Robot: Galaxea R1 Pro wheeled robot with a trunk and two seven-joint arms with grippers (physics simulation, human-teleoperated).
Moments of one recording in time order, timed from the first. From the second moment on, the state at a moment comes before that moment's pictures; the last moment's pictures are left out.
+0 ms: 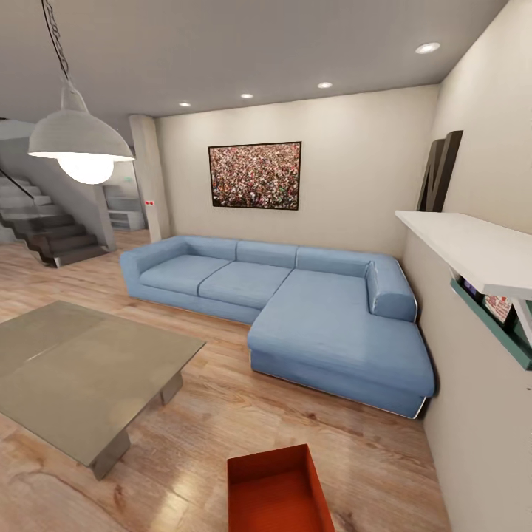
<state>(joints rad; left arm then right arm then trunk) -0.25 0.00 0.09 0.00 0.19 -0.05 0.02 -0.24 0.00 0.08 0.03 0.04 -0.09 -0.03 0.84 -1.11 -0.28</state>
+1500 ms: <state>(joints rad) -0.25 0.00 0.09 0.00 0.19 -0.05 0.02 -0.24 0.00 0.08 0.03 0.03 -0.10 -0.03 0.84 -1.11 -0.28</state>
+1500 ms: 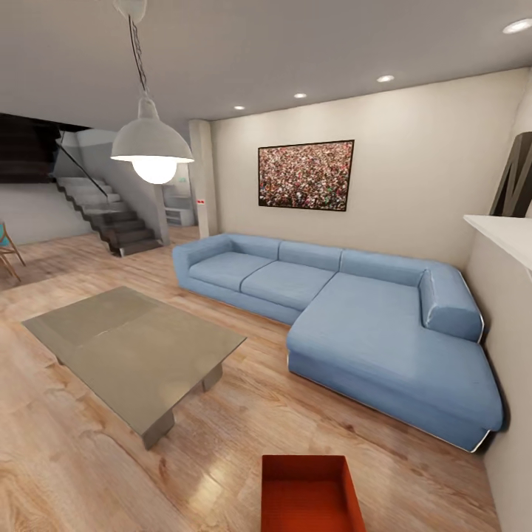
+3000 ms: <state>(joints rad) -0.25 0.00 0.09 0.00 0.19 -0.05 0.02 -0.24 0.01 0.08 0.03 0.03 -0.10 -0.03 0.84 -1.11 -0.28</state>
